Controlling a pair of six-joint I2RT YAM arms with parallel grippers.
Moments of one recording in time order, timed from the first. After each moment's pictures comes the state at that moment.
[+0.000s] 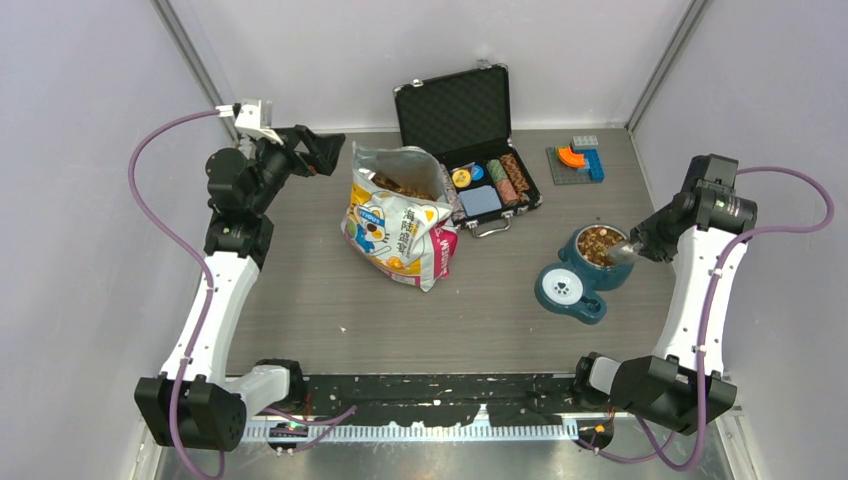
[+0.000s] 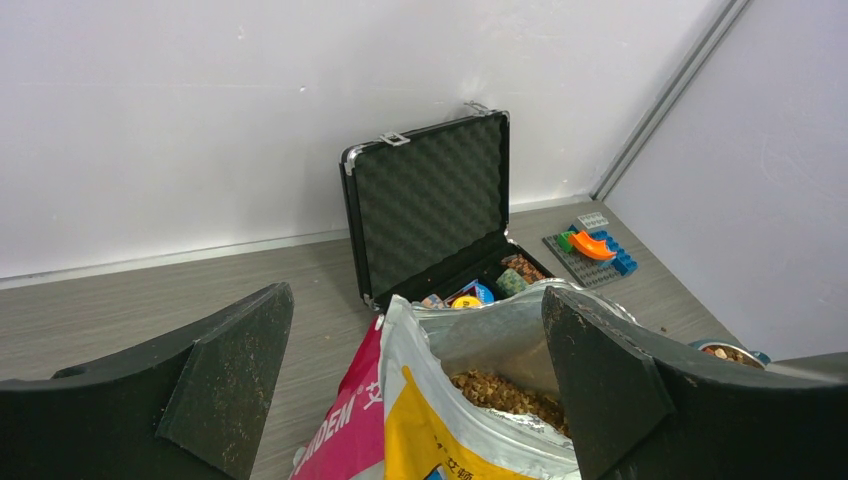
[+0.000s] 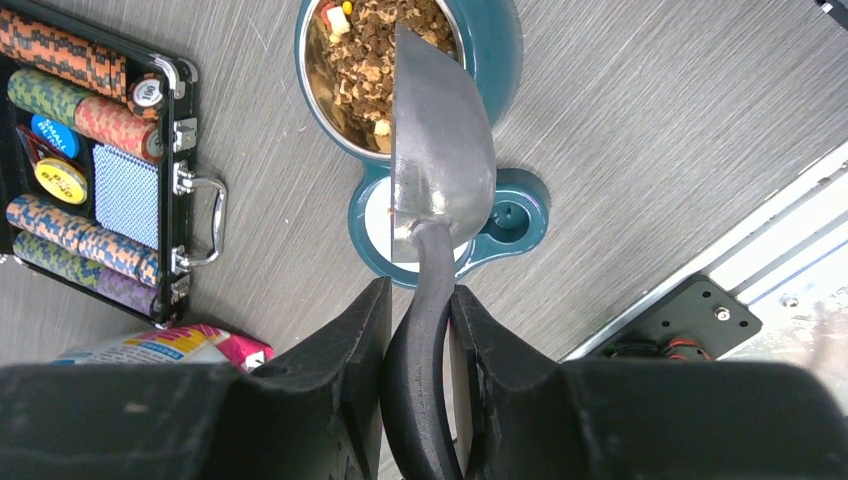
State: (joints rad) left arm -0.07 1.11 1.08 0.16 0.36 -0.31; right arm -0.41 1.19 1.41 -1.28 0.04 0.60
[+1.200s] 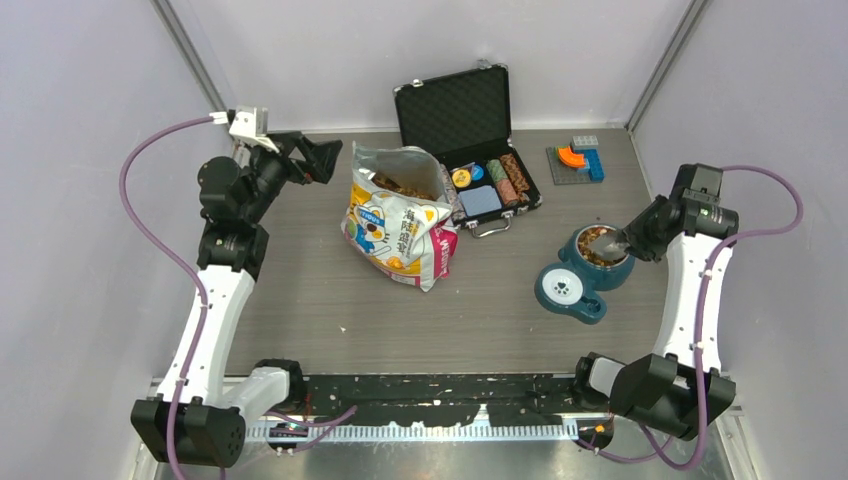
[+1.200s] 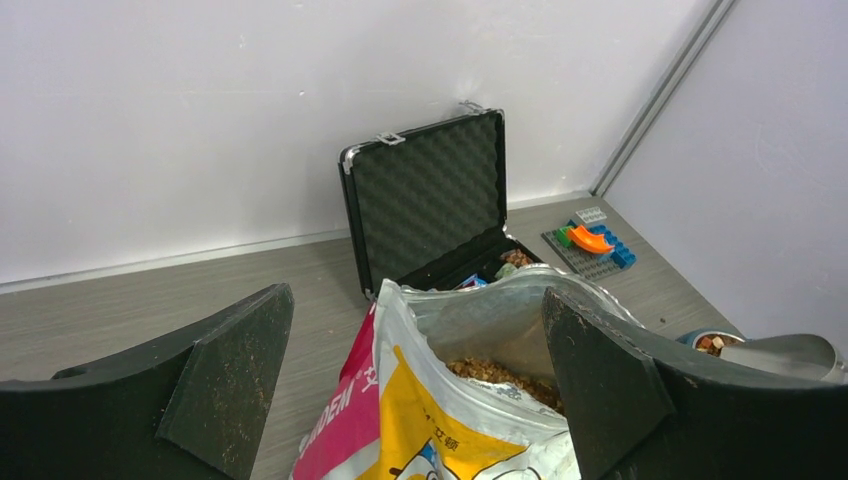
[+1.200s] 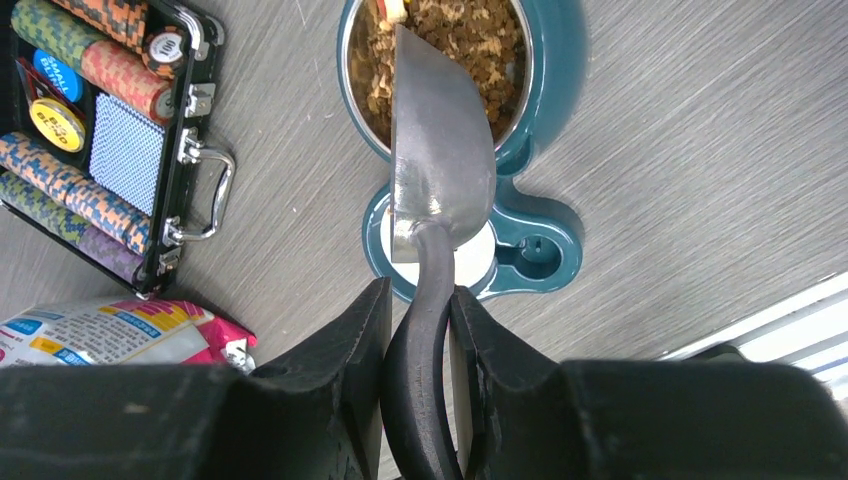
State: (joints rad) left arm -0.07 1.03 1.07 0.11 0.37 -0.29; right arm -0.39 1.16 1.25 -1.10 -0.07 0.50
